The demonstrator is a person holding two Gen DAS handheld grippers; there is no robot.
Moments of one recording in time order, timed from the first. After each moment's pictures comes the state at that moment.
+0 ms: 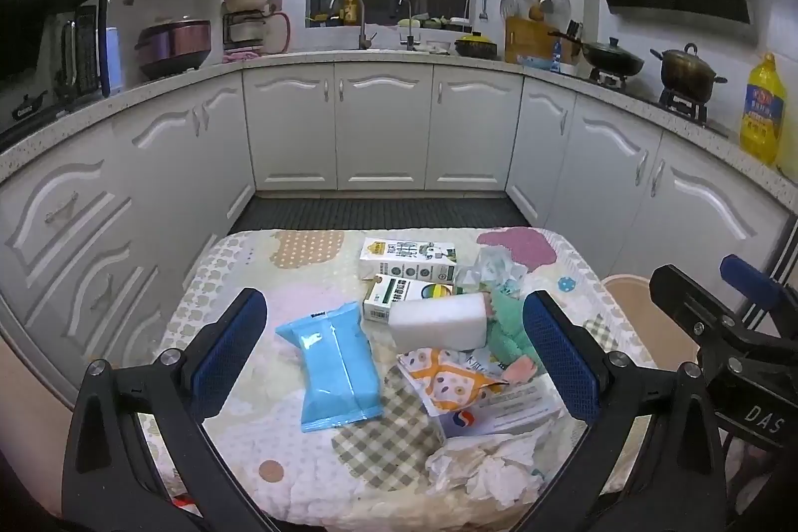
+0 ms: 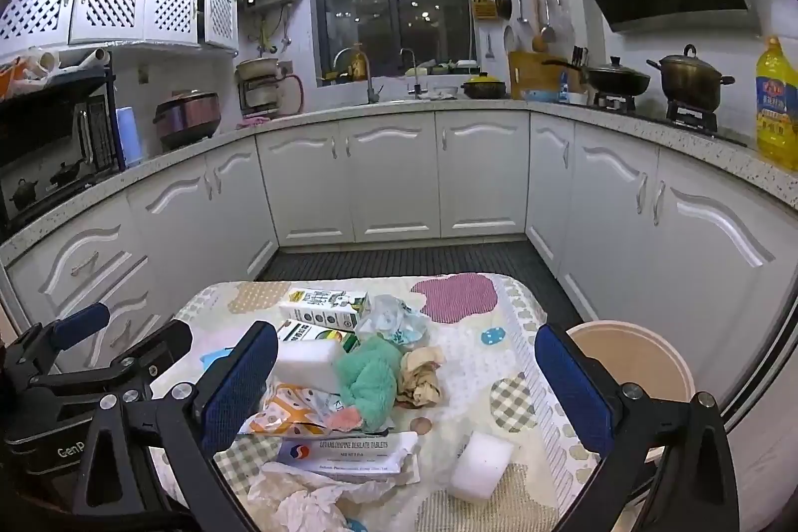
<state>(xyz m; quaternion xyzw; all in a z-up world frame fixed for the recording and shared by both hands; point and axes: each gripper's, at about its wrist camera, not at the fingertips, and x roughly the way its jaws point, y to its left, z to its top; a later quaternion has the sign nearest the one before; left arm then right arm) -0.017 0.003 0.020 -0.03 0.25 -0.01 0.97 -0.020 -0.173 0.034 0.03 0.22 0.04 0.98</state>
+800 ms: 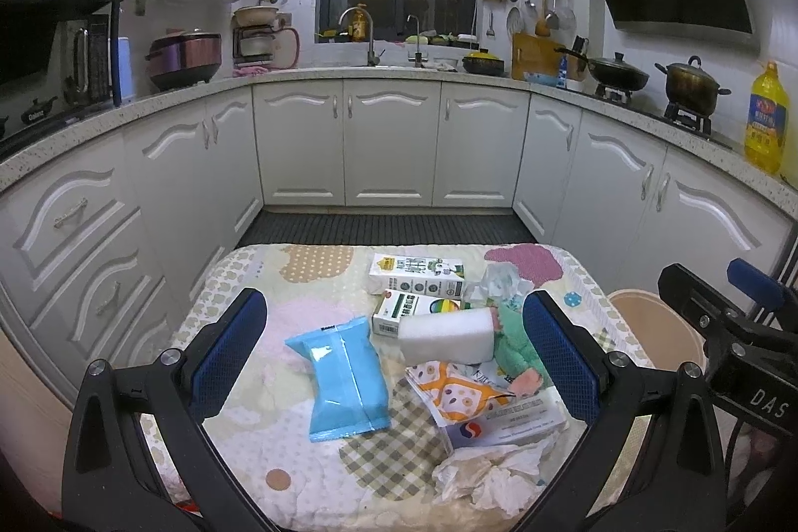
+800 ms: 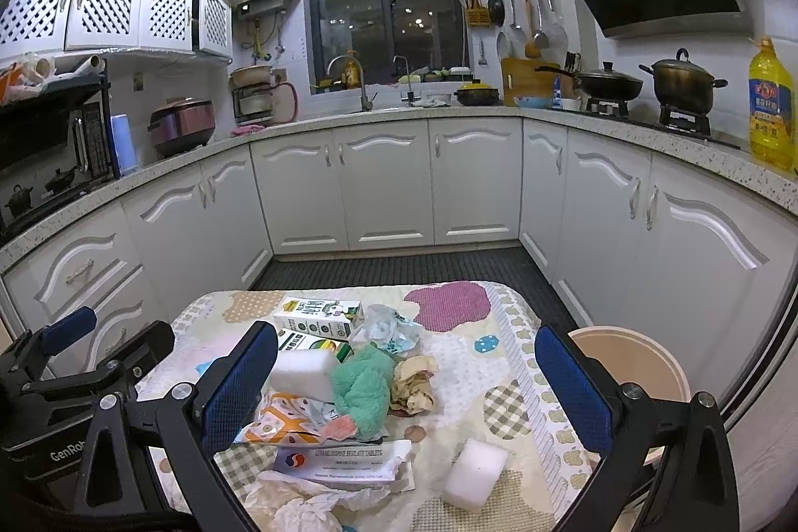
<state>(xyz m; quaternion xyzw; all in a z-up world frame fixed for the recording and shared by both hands) -0.023 0.004 0.025 -0.02 0.23 0.00 0.97 -0.022 -0.178 0.039 0.03 0.21 0.02 0.98</state>
